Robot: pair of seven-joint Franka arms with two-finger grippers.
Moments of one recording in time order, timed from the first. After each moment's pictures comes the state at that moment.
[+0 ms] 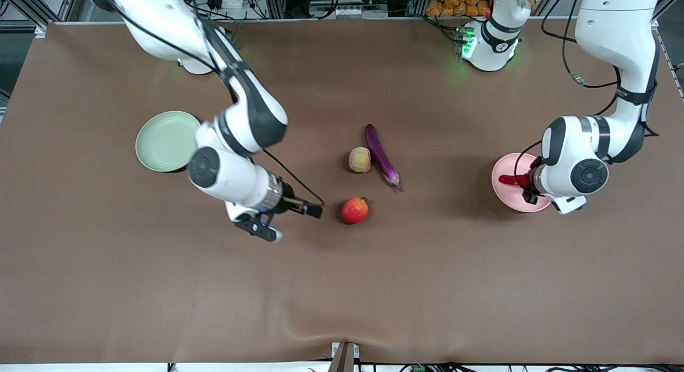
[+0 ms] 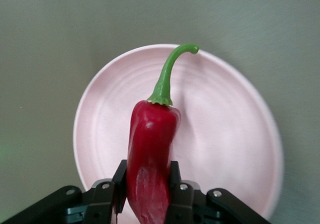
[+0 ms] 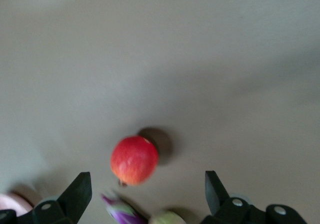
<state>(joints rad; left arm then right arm) -0.14 0.41 0.13 -2.06 0.10 2.15 -1.36 0.49 0.71 0.03 -1.36 0.43 2.24 0.75</state>
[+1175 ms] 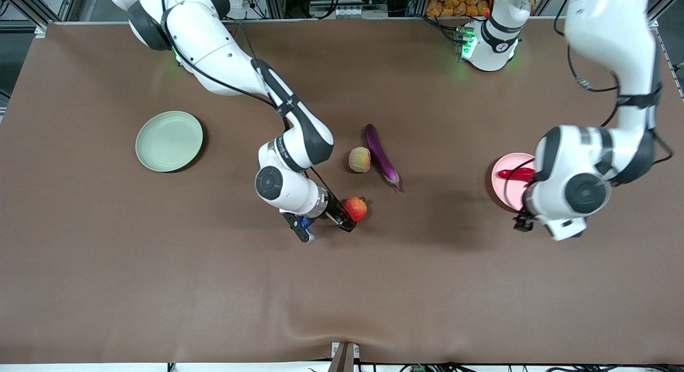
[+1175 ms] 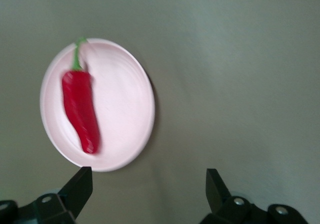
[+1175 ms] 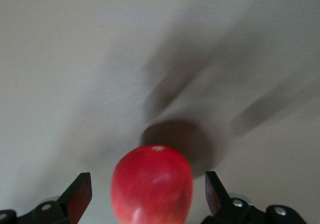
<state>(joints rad) -0.28 0.55 0.10 -1.61 0.10 1.92 -1.45 0.61 0.92 0.03 -1.26 0.47 2.35 1.19</state>
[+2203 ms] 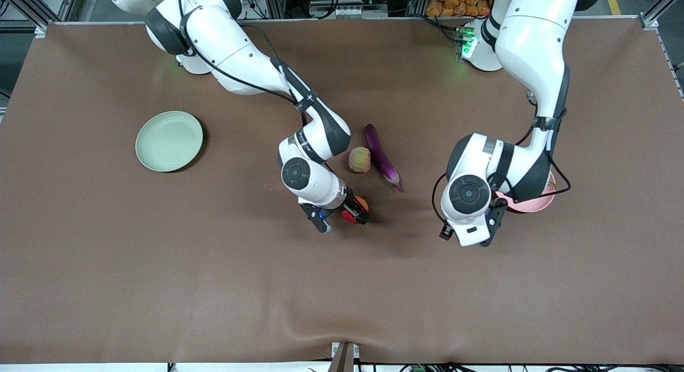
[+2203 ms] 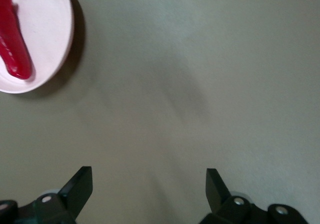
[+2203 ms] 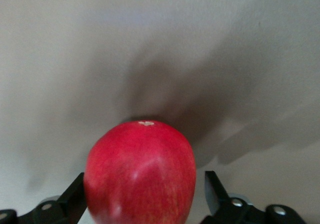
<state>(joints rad) -0.46 0.68 0.07 -1.44 0.08 1.94 -1.48 0.68 1.00 0.03 -1.21 0.45 2.40 1.27</state>
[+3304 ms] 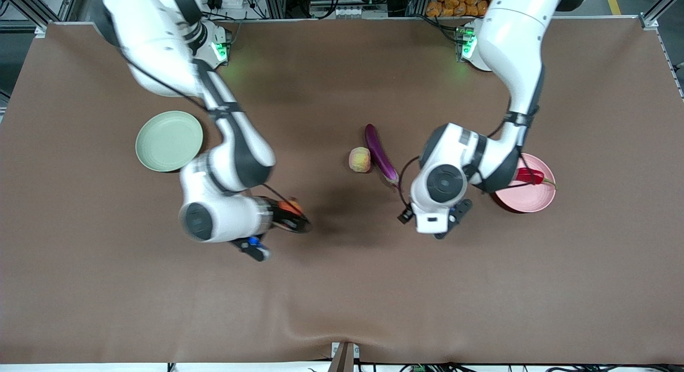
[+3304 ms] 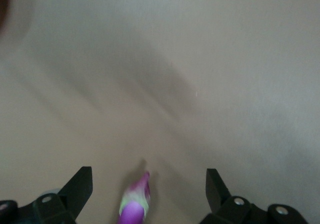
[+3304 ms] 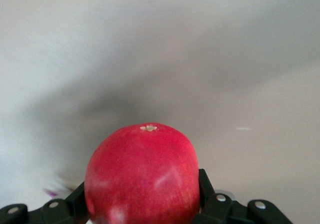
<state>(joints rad) -0.56 0.69 0.04 -1.44 -0.08 1.95 -1.33 0.35 0.81 0.00 -1.11 0.38 1.66 0.66</state>
